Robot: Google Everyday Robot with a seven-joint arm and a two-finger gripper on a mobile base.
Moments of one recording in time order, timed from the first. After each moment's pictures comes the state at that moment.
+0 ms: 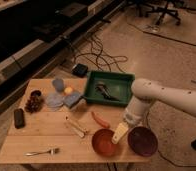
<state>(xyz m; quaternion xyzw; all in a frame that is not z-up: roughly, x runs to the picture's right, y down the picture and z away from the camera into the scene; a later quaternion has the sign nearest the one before) 0.125 0.218 0.690 -0.53 0.05 0.38 0.76</state>
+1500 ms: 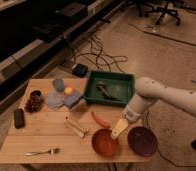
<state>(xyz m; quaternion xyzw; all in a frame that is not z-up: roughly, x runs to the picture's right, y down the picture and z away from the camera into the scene) 0.115 0.204 0.709 -0.54 -0.01 0.39 0.75</state>
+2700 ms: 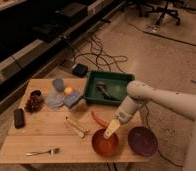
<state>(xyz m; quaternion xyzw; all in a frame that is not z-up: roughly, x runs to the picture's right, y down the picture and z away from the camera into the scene) 0.083 0.220 0.749 -0.55 -0.04 0.37 0.74</state>
